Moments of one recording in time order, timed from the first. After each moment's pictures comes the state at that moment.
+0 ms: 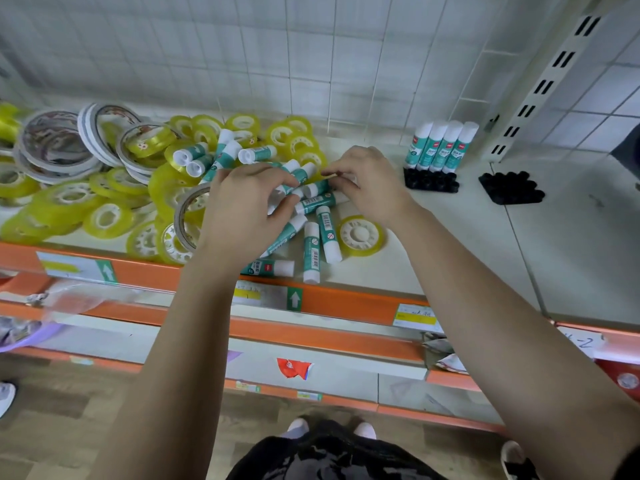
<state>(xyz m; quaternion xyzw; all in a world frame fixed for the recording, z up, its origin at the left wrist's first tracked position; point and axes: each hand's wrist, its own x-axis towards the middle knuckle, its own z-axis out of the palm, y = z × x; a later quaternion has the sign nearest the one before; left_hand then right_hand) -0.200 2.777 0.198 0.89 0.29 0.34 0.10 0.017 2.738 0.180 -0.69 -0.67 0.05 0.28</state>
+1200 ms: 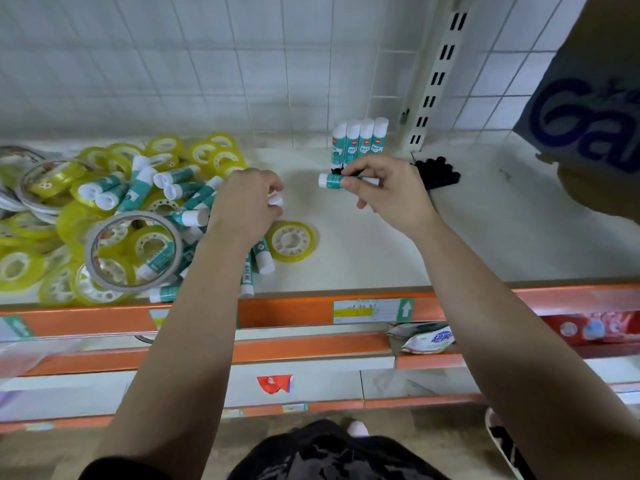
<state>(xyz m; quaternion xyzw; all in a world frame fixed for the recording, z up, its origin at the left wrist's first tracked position) -0.101 2.771 0.200 0.91 0.36 0.17 0.14 0.079 2.638 0.192 -0.71 -0.46 0.16 0.52</state>
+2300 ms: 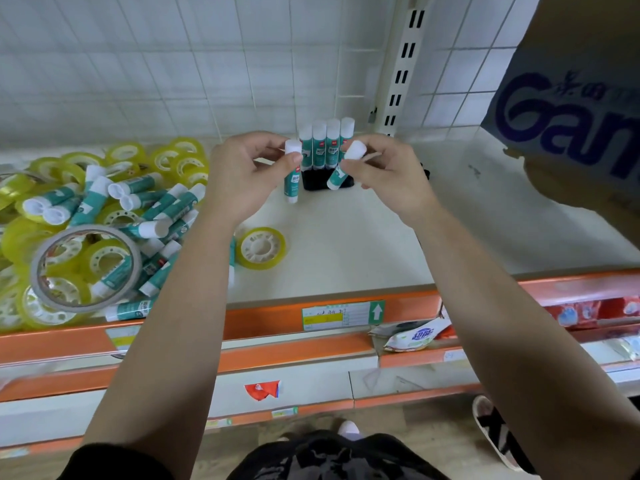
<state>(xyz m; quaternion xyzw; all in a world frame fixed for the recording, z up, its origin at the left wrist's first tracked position) -0.056 2.754 0.223 0.79 0.26 0.34 0.44 0.111 2.619 0.209 -0.69 -0.42 0.18 0.56</state>
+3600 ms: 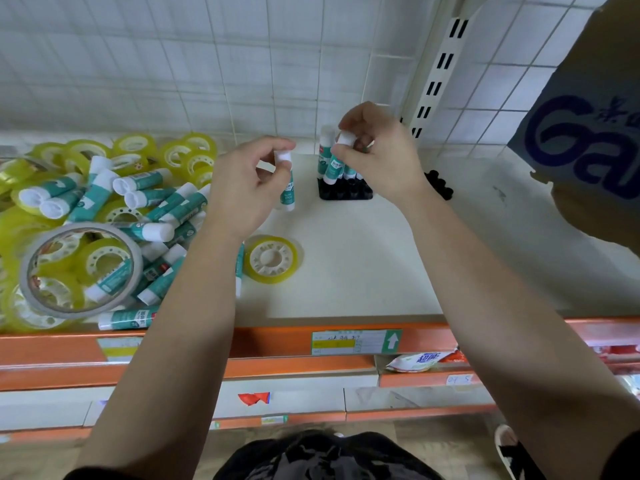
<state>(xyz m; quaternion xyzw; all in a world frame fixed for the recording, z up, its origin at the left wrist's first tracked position) -0.059 2.775 0.197 0.80 0.28 0.39 0.36 0.123 2.683 0.218 -0.72 -0.51 0.05 0.48</state>
